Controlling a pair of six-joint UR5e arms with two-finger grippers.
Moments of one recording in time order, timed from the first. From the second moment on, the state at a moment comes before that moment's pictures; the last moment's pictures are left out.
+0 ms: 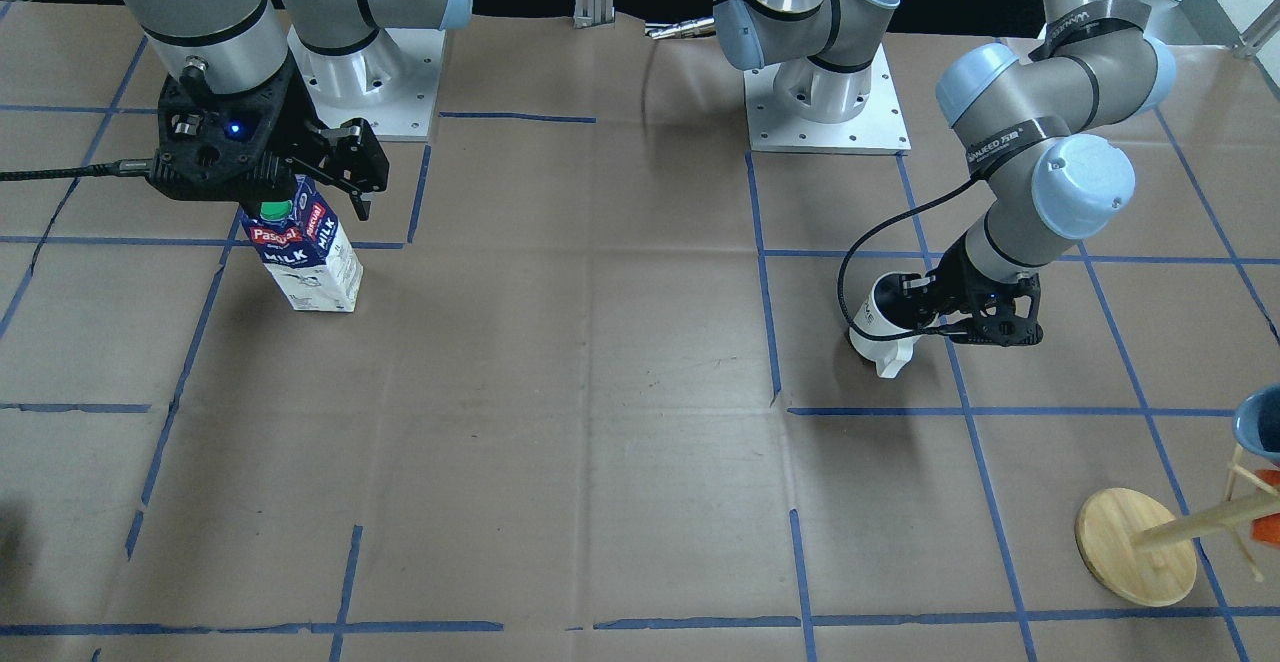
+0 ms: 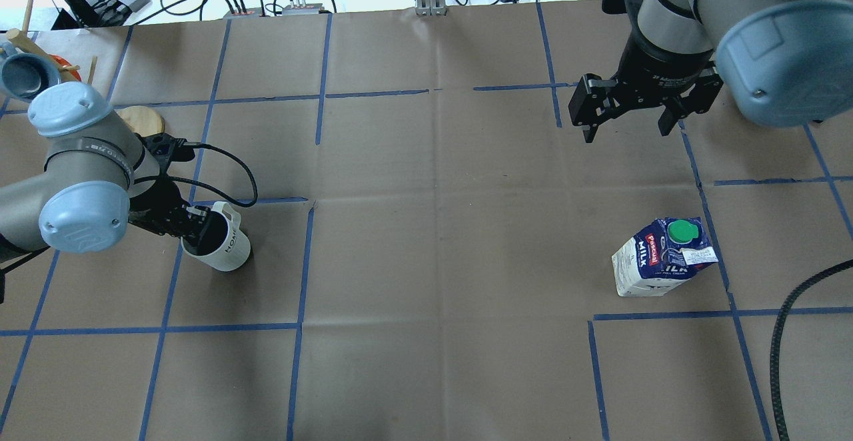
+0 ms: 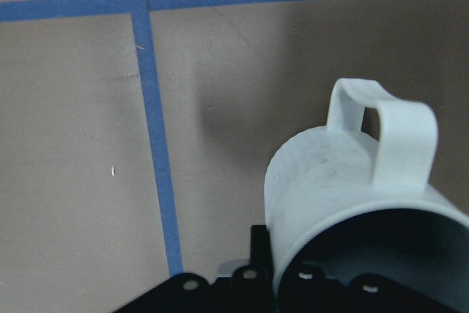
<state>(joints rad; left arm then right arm) -1.23 -1.72 -2.06 -1.04 1.63 0.39 1.59 -1.57 1.65 -1.63 -1.61 -0.01</state>
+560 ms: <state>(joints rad) -1.44 -1.75 -1.86 -1.07 1.58 0.18 1.59 -1.57 1.69 -1.64 -1.61 -0.02</state>
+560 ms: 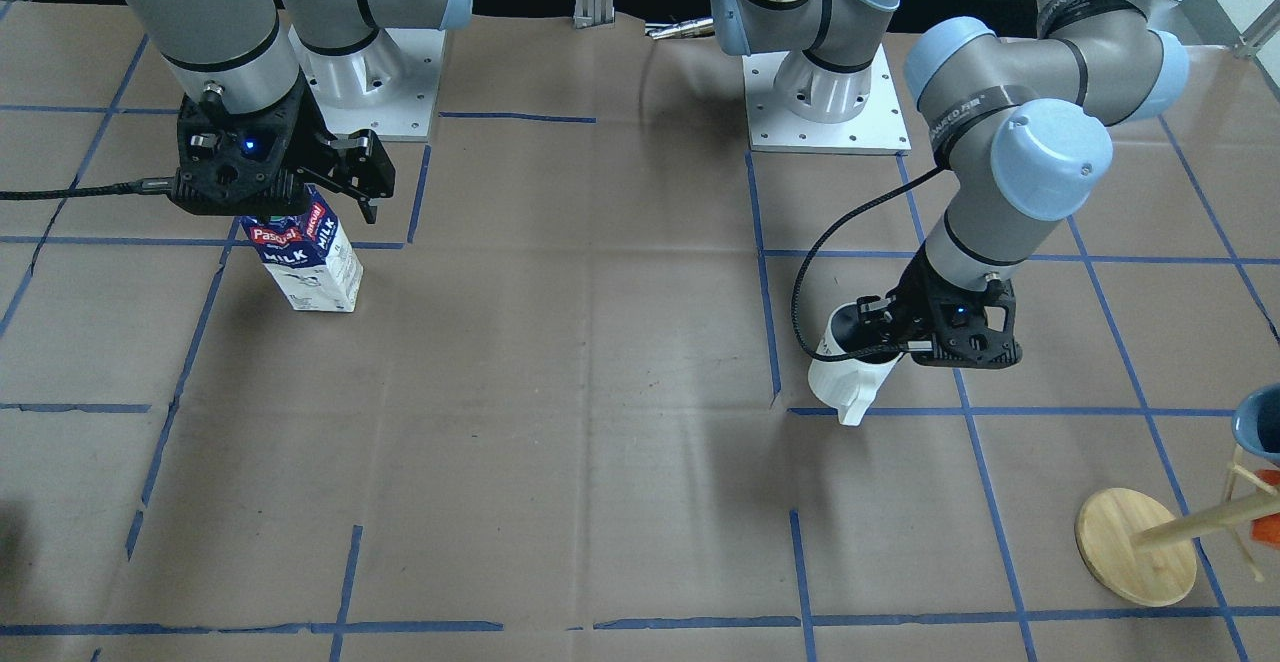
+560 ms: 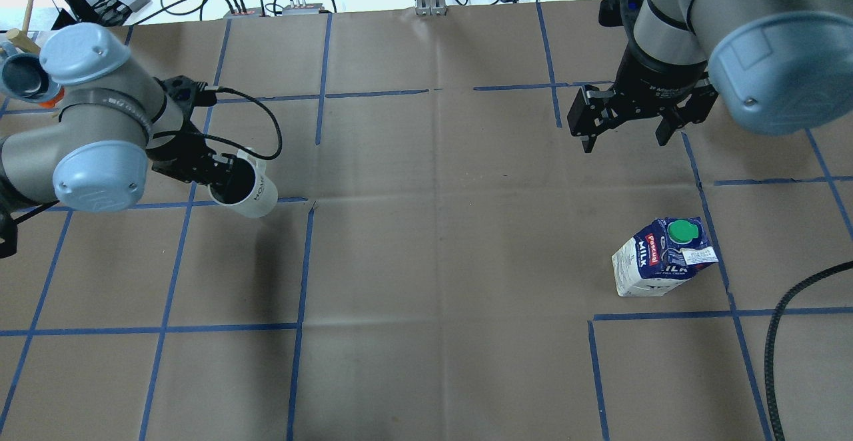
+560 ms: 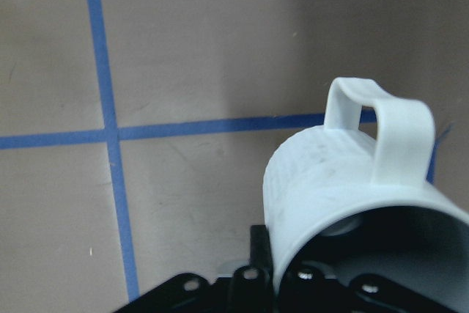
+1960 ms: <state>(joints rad) -1.79 -2.22 -1.23 -1.22 1.50 -0.14 1.59 -1.58 1.70 -1.67 -1.61 -0.02</state>
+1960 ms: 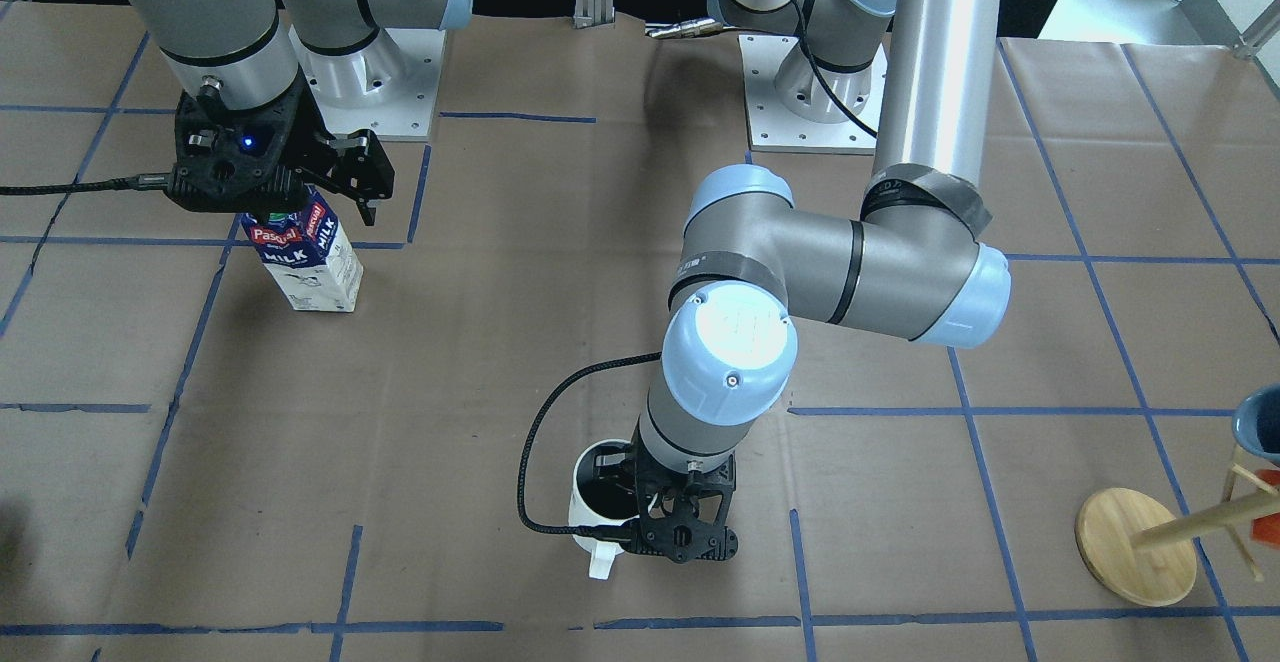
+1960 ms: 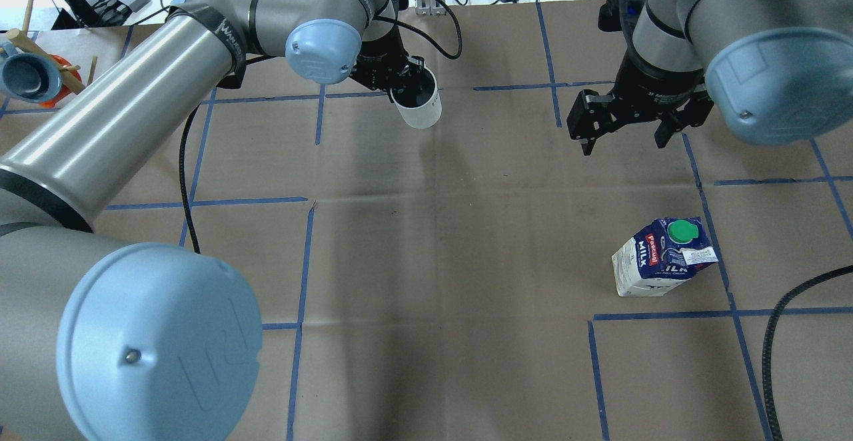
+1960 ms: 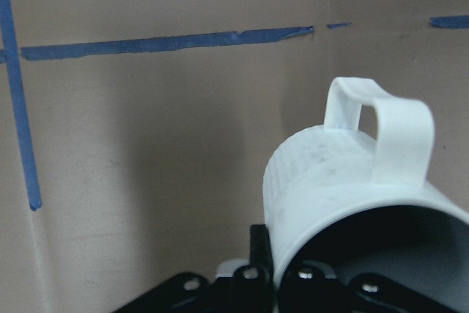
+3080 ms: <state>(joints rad) -1.83 -2.35 -1.06 -1.43 1.55 -0.19 1.59 -1.58 1.70 -1.67 -1.61 -0.02</state>
